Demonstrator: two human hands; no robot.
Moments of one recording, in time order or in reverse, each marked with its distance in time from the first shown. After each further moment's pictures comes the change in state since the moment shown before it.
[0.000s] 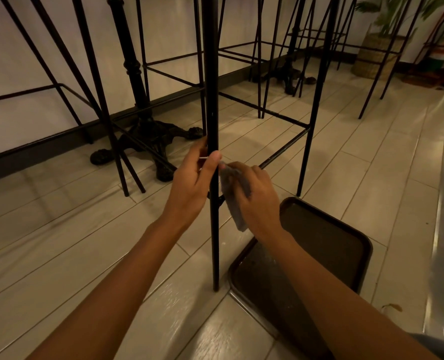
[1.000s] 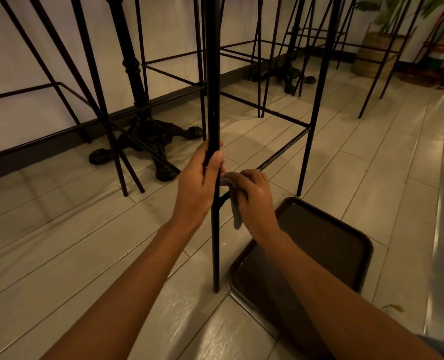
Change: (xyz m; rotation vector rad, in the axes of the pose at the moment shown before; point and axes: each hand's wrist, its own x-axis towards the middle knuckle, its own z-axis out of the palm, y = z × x) left_hand 0.002 -0.009 0.012 -0.088 0.077 0.059; right_hand -0.002 0.000 0.007 0.018 -0.027 0.049
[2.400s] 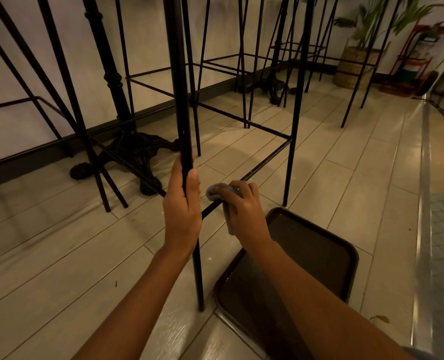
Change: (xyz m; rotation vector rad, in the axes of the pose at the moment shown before) left_hand -0.001 -0.015 0.029 0.111 0.232 0.066; right_hand 0.008 0.040 -0.005 -0.209 0.026 -0.139
